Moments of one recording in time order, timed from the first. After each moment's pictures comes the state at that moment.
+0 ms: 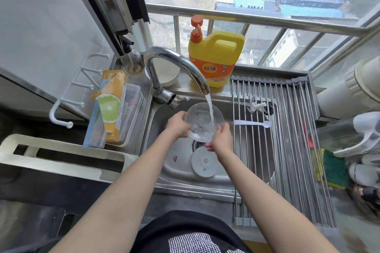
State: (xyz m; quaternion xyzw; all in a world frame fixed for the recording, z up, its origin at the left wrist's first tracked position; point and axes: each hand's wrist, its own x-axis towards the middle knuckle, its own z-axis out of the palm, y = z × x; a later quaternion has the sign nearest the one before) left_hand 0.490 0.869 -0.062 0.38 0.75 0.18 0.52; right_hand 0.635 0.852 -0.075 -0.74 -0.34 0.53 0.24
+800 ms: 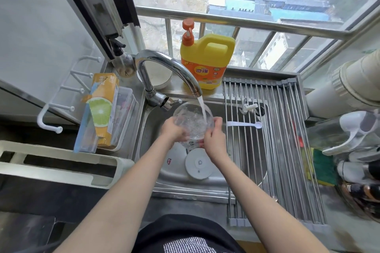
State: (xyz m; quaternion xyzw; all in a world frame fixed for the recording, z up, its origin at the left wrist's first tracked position) left_hand 0.501 0.863 -0.075 0.23 0.73 0.29 0.57; right_hand 0.641 0.846 -0.070 -0.67 -0.48 0.49 0.29
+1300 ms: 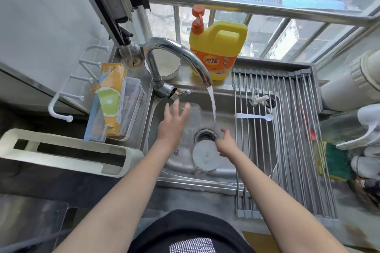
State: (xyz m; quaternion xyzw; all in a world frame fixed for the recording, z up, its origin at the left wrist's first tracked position) left_hand 0.485 0.829 -0.069 0.70 0.71 0.02 0.07; right_hand 0.668 0.841 -0.119 -0.72 -0.45 0.52 0.02
